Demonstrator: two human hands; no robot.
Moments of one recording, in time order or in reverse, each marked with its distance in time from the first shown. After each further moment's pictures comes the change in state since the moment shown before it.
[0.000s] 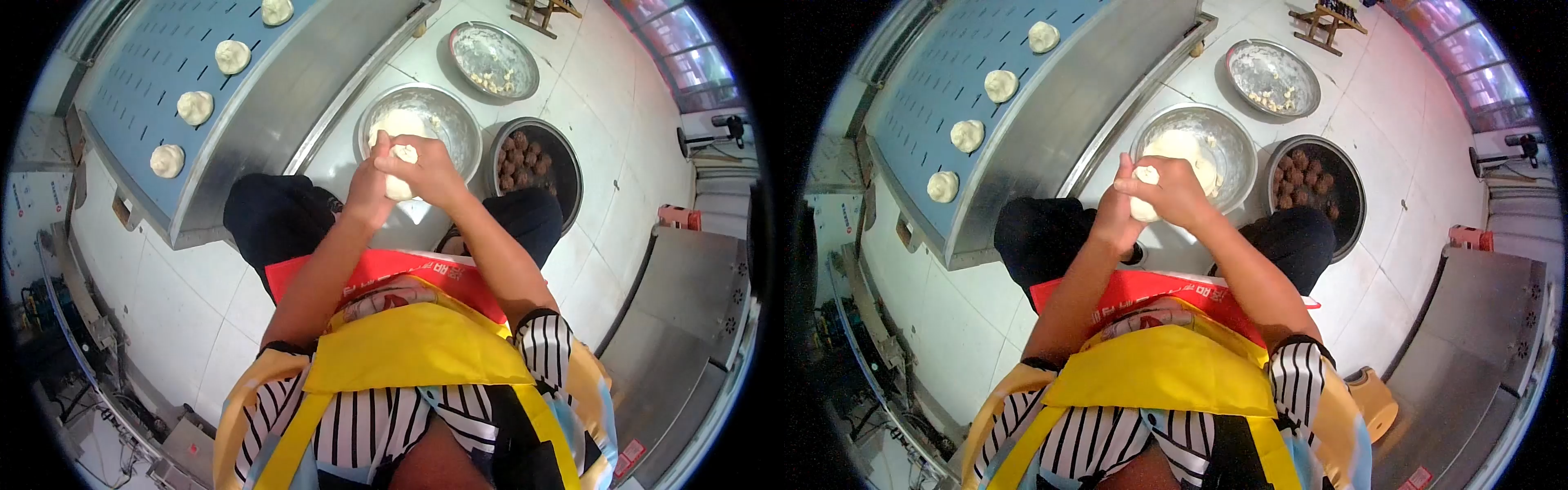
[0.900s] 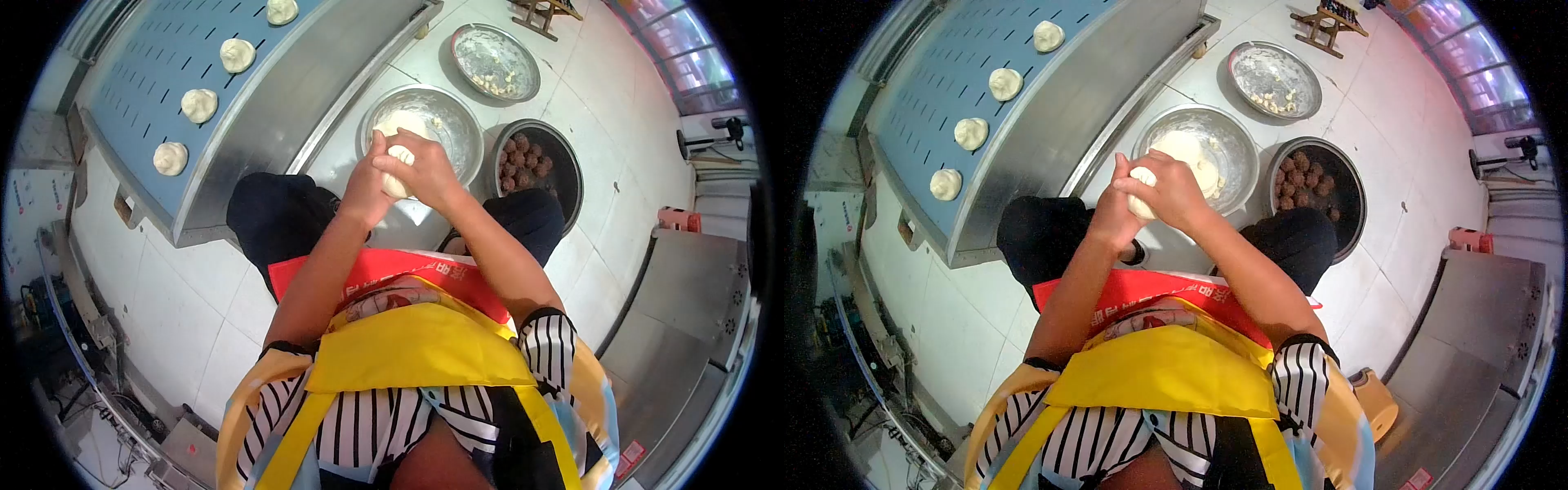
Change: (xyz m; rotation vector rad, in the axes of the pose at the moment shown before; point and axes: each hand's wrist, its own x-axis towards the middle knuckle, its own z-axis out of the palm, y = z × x) left_hand -0.006 0.007 -0.010 -0.160 -0.101 -0.037; right_hand 0.002 -0.006 0.010 -0.235 0.111 -0.205
